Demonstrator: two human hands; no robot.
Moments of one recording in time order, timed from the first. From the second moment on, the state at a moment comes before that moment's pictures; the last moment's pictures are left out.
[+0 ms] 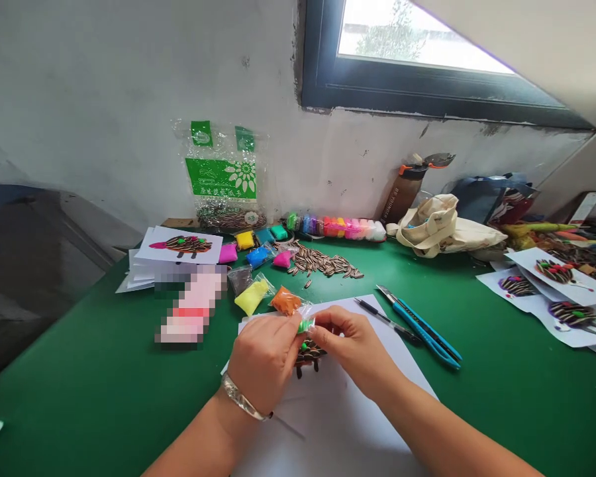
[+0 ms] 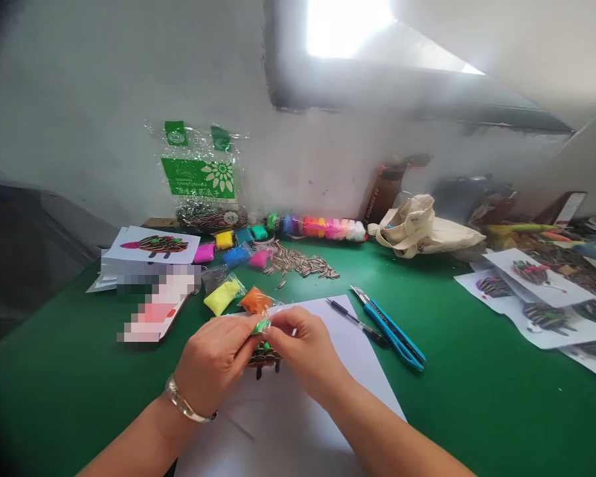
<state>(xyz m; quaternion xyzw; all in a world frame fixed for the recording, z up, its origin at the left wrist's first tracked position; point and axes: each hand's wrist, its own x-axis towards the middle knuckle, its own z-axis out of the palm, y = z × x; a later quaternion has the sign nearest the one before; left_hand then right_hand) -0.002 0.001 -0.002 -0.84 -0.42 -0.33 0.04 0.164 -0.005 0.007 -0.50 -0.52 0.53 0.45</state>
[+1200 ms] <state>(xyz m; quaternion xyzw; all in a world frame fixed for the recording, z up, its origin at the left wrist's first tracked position) -0.001 0.000 -0.006 -0.84 -0.45 -0.32 0.01 0.166 -0.004 -0.007 -0.46 -0.73 0.25 0.44</state>
